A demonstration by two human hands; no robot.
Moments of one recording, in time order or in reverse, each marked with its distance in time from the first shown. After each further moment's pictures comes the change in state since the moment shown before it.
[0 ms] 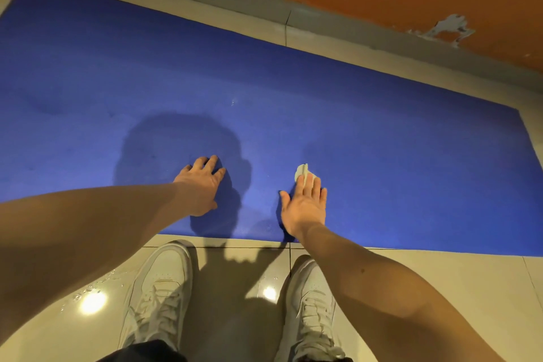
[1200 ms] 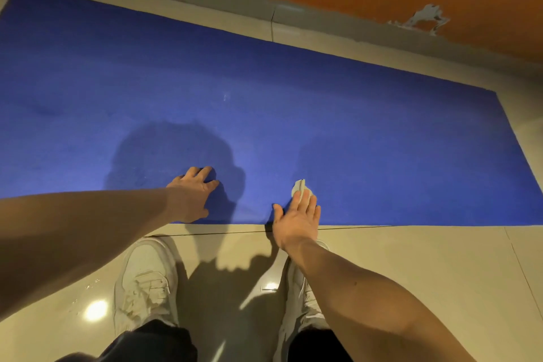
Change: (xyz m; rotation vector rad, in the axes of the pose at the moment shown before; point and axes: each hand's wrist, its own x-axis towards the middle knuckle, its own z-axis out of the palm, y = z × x) left_hand -0.039 -0.002 0.019 0.026 -0.016 0.109; right_hand -0.075 -0.006 0.019 0.067 -0.129 0.158
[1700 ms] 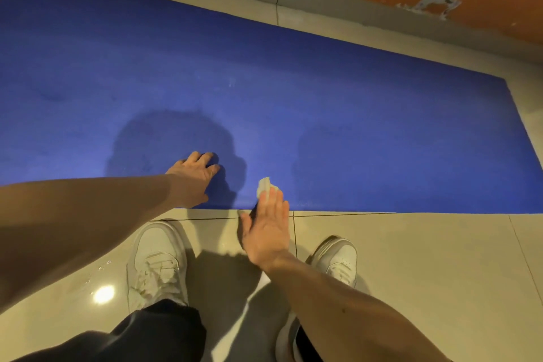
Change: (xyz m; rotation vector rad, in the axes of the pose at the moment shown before) left_hand -0.006 -0.011 0.004 0.030 0.047 0.020; right_hand -0.058 -0.045 0.047 0.002 0.085 -0.285
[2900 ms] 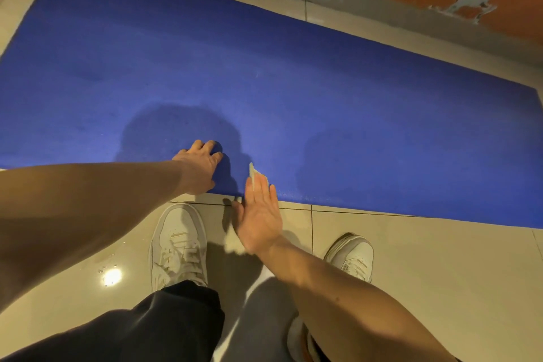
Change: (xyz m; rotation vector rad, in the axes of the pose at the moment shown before) left_hand -0.020 -0.023 0.017 -0.051 -0.032 -0.153; right_hand 0.003 -0.049 0.013 0.073 0.109 -0.257
